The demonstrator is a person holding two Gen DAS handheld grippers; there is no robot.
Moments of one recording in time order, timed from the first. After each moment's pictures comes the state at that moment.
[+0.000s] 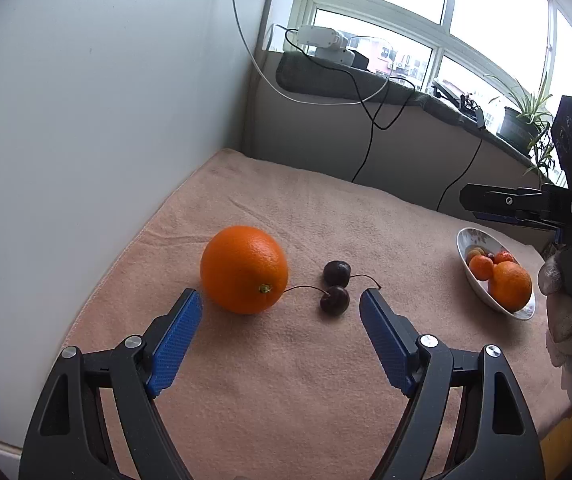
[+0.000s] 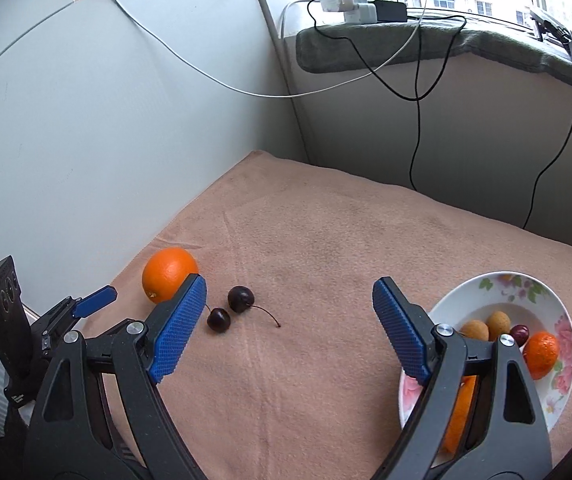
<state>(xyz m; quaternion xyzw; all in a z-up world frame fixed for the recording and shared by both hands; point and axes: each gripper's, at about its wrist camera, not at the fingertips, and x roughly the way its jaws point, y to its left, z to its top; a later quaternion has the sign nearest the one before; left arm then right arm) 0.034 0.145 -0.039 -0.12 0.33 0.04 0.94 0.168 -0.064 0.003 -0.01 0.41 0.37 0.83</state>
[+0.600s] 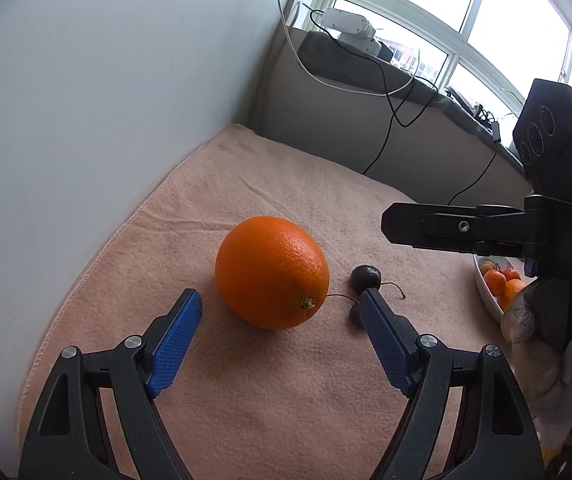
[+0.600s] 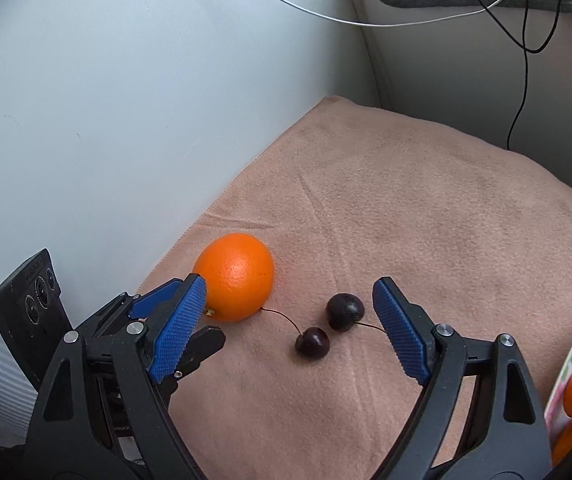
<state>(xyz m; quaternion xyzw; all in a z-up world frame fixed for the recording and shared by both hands) 0.063 0.174 -0.067 -0.18 0.35 0.02 0.92 0.174 0.038 -0.042 0.00 0.48 0.44 0.76</state>
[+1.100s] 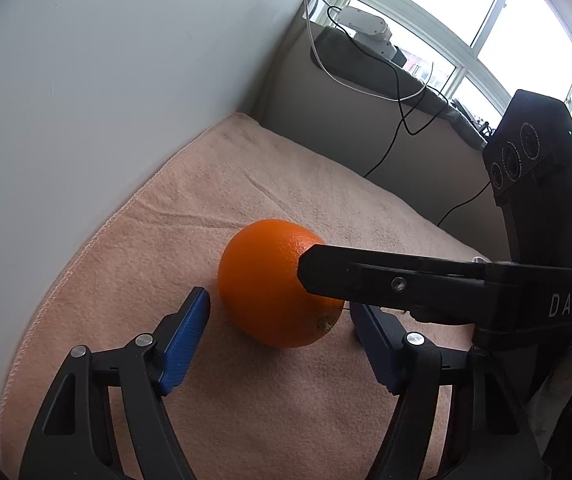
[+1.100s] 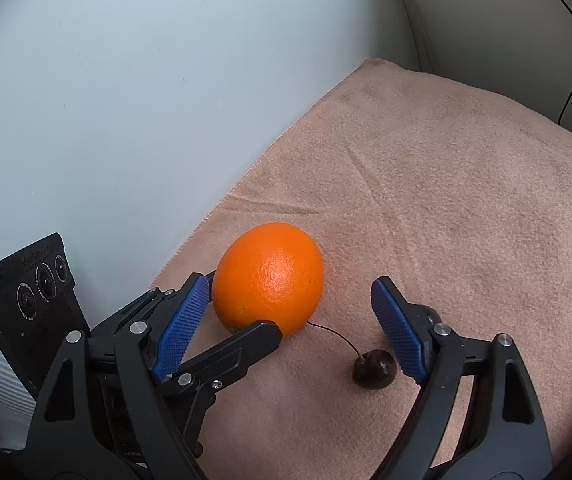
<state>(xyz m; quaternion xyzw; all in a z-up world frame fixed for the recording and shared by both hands) 0.077 0.187 -0.077 -0.23 0.35 0.01 0.91 0.173 0.081 -0.072 0.00 0.51 0.47 0.72</state>
